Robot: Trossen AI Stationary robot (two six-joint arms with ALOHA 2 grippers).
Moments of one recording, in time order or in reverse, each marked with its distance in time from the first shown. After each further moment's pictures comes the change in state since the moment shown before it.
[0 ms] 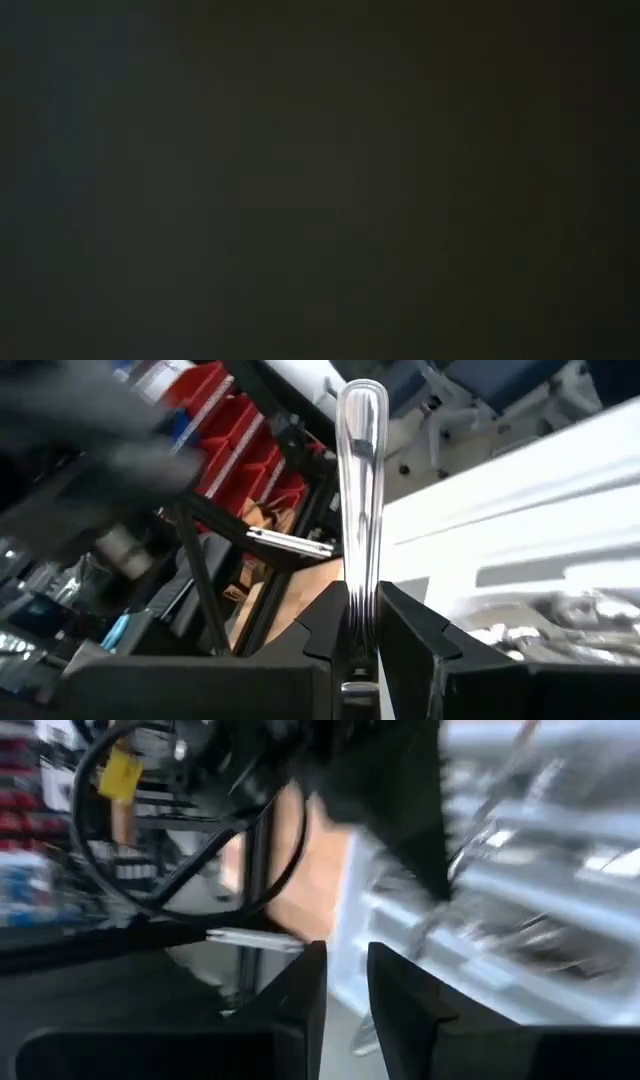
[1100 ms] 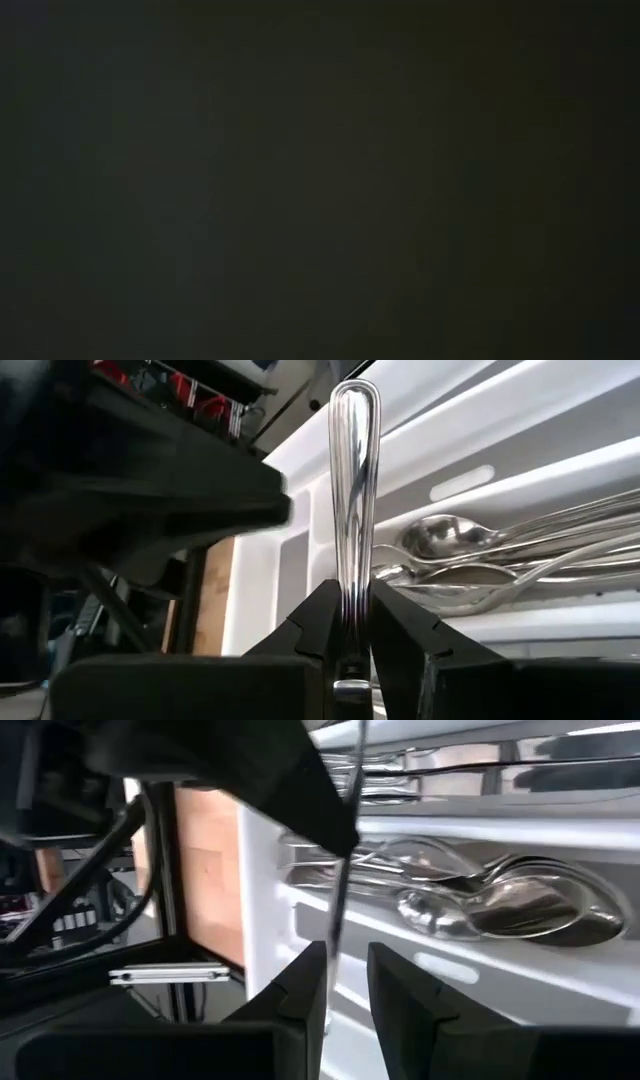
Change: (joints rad) left arm -0.100 0.000 -0.001 -0.307 -0.171 0.361; right arm 0.072 0.267 0.000 0.091 0.069 0.258
